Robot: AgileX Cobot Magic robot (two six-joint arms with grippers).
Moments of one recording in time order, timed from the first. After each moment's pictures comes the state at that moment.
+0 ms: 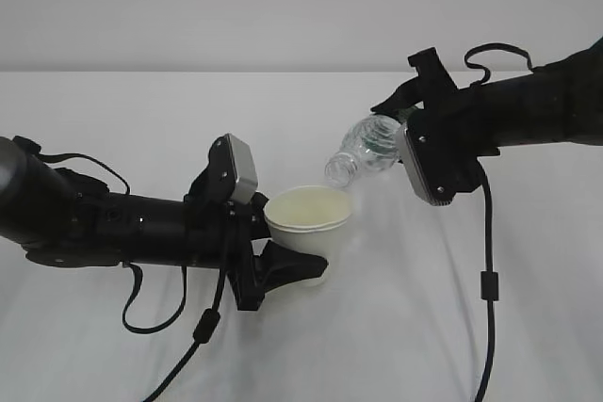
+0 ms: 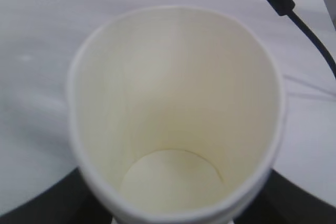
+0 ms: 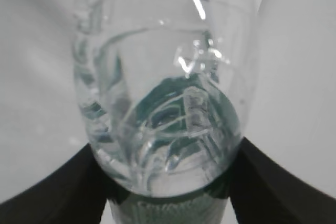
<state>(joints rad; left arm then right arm) -0.44 2.13 -0.91 1.11 -0.95 -0.49 0.21 1.84 -1.03 -1.31 -0.37 -0.57</state>
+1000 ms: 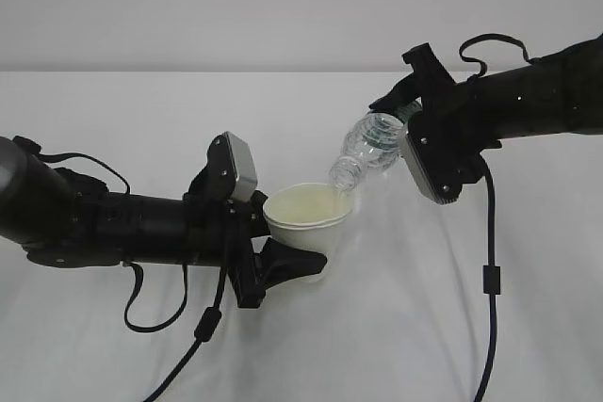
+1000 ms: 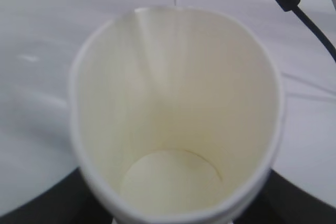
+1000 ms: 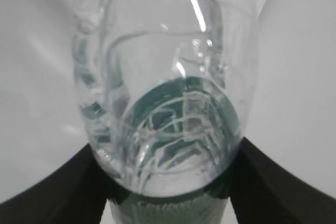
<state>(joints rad) -0.44 2.13 -0.91 1.09 -0.95 -0.47 0.21 1.84 -1.06 -1.40 -0.36 -0.57</state>
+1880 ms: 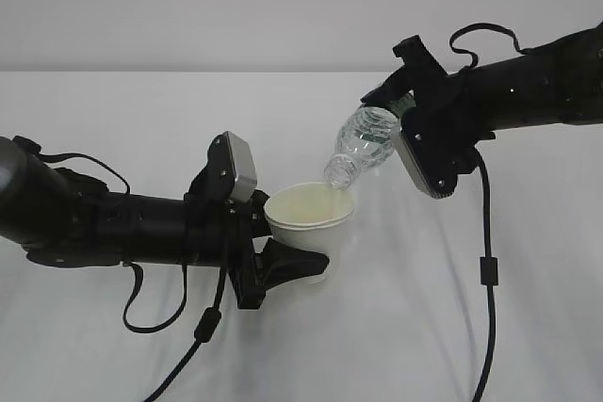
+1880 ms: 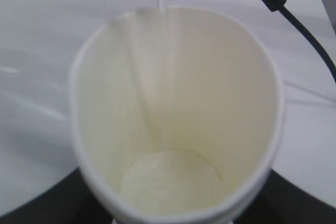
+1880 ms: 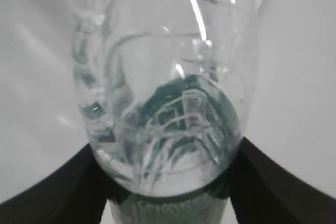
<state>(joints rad) -0.44 2.13 -0.91 1.10 -0.97 -0.47 0.23 1.84 -1.09 -1.45 -0.35 -0.57</state>
